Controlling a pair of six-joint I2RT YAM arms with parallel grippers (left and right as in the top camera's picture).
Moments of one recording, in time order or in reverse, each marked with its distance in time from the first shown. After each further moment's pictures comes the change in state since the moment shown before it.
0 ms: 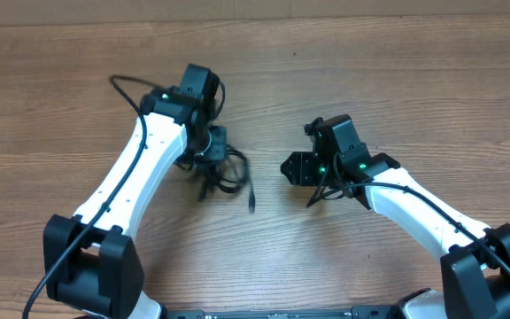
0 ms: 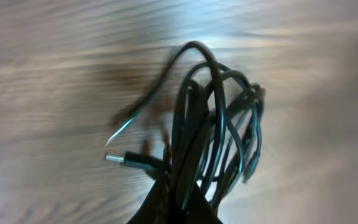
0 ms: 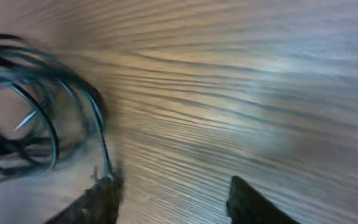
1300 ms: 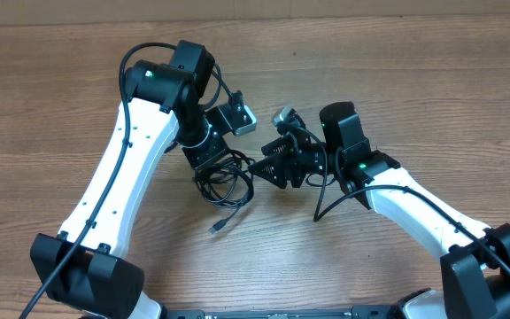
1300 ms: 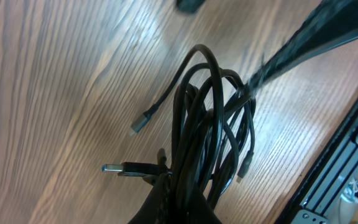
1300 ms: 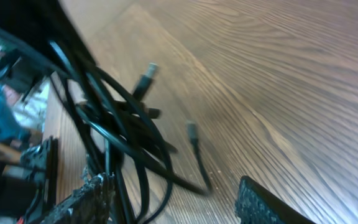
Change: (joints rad) left arm -0.002 0.000 0.265 -0.342 0.173 0.957; right arm 0.000 0.000 0.000 0.334 -0.506 -0.470
